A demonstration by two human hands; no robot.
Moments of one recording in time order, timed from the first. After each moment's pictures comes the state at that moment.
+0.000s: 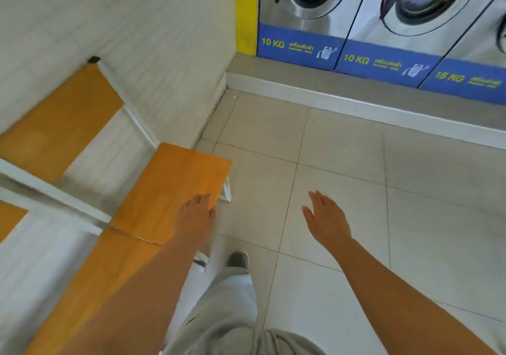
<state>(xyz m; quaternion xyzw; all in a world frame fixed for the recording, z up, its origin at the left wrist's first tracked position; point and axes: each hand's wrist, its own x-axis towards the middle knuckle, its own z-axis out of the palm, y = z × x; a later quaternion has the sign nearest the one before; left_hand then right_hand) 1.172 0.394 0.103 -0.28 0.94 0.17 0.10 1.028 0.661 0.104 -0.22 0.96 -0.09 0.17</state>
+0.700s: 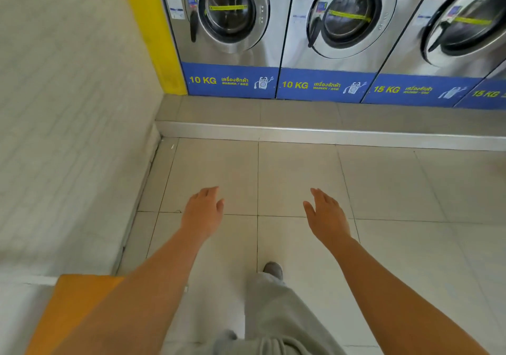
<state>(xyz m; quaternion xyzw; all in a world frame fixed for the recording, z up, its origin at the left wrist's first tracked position) 0.710 0.377 0.120 -0.16 0.97 0.19 0.08 0.654 0.657 0.123 -0.06 0.98 -0.16 0.11</state>
